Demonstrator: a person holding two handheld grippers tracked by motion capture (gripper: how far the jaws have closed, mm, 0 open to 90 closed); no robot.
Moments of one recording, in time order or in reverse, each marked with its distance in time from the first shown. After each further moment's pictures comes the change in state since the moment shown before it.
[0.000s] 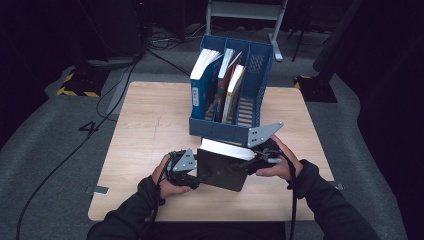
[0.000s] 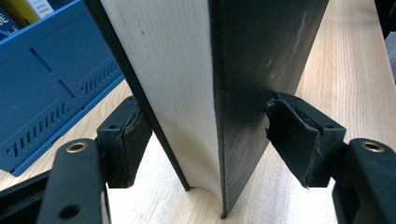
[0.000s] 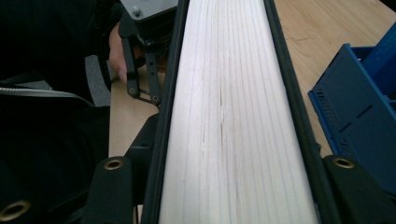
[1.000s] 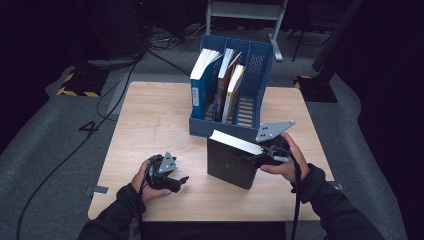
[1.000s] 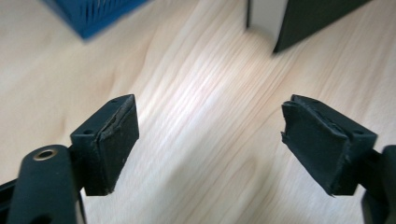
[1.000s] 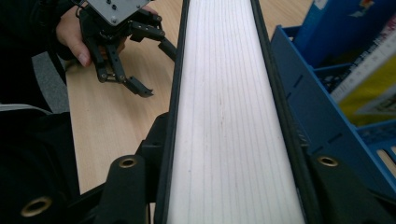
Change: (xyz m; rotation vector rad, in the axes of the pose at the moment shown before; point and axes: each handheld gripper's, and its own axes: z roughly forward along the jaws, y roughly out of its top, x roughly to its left) left arm 0.015 -0.059 -0.023 0.198 0.175 -0.206; right arm 0.000 -0.003 -0.025 0.031 -0.183 0.096
